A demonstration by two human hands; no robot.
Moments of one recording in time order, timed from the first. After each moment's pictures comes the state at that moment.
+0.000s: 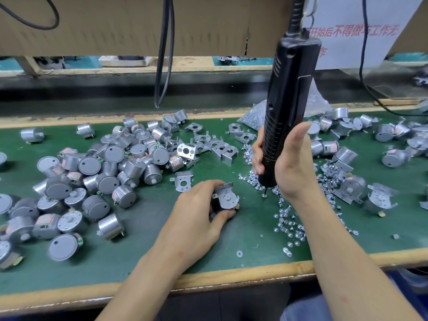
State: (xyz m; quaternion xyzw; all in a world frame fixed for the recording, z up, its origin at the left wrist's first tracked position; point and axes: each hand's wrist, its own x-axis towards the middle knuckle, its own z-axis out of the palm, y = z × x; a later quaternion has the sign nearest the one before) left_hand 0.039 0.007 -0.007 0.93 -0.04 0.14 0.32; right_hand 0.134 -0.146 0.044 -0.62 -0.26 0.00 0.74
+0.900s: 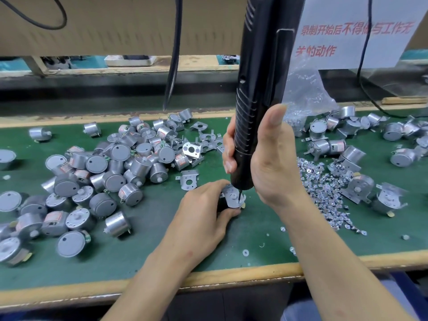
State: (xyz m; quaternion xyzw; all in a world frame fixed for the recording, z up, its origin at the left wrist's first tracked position) left_hand 0.039 0.006 -0.002 0.93 -0.05 0.15 0.32; right_hand 0.104 -0.103 0.067 -0.56 -0.29 0.01 0.77
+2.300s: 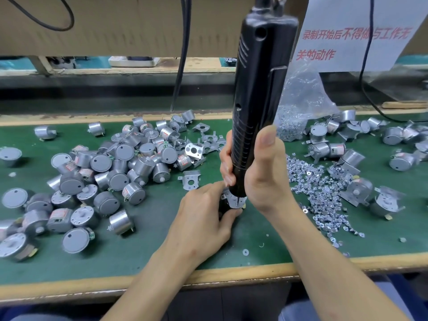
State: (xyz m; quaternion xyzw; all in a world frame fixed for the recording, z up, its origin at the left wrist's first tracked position) left_hand 0.038 0.005 -0.007 0.93 -0.05 0.18 0.31; right_hand 0.100 -0.097 0.053 -0.57 -0.28 0.03 0.77
